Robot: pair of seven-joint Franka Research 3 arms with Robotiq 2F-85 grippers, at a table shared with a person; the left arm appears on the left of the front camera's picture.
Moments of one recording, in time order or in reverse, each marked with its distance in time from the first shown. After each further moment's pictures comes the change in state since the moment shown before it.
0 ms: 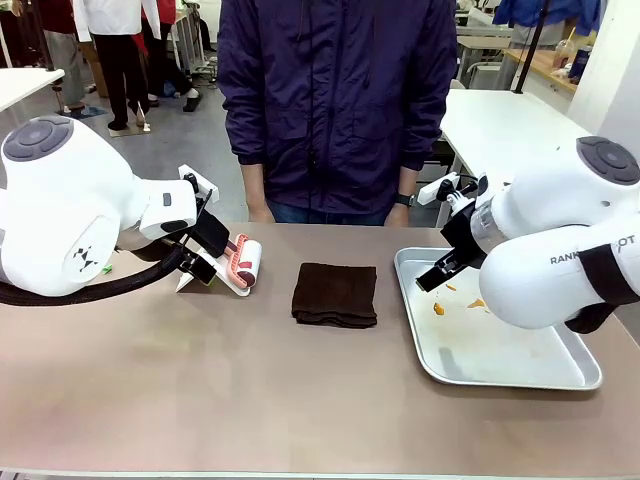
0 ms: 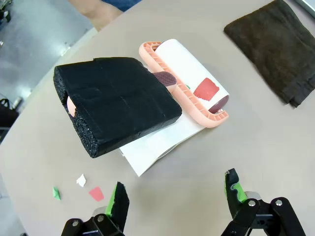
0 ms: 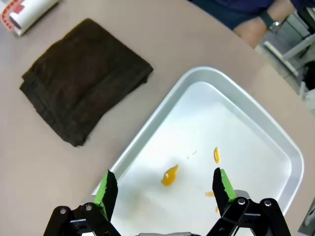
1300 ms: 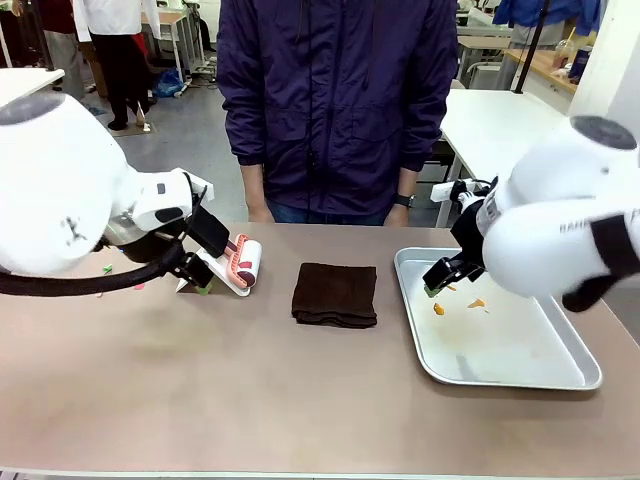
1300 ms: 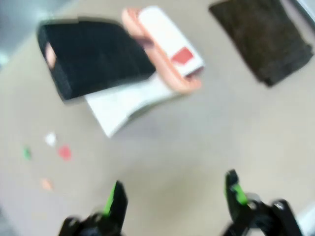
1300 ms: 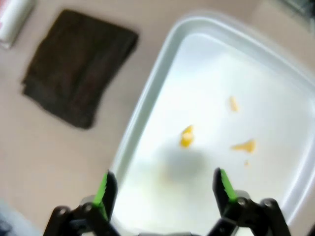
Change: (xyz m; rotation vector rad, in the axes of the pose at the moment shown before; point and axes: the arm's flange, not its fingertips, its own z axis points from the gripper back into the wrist) left arm -0.007 -0.007 0.032 -0.124 0.174 0.152; right arm 0.001 -0.004 0.012 0.101 0.206 -0.302
